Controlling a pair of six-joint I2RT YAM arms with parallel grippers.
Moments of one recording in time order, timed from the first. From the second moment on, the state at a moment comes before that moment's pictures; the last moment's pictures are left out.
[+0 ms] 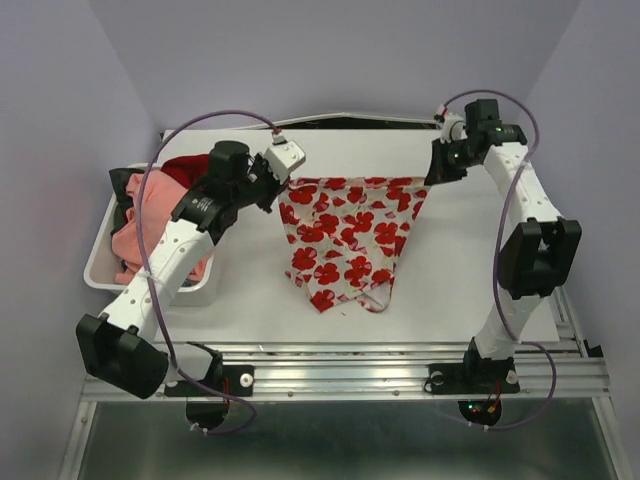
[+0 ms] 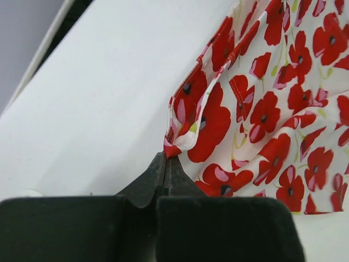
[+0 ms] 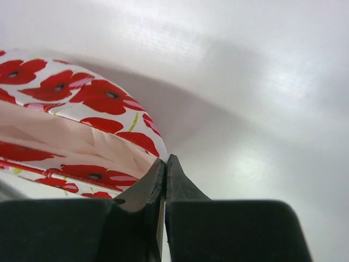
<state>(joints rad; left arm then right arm) -0.41 1.27 1.23 -0.47 0.28 0.43 0.03 1.90 1.78 -0.98 -0.42 -0.12</state>
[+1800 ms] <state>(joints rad) -0.29 1.69 1.69 -0.11 0.41 0.46 0.03 1.89 2.22 -0.51 -0.01 -0.03</state>
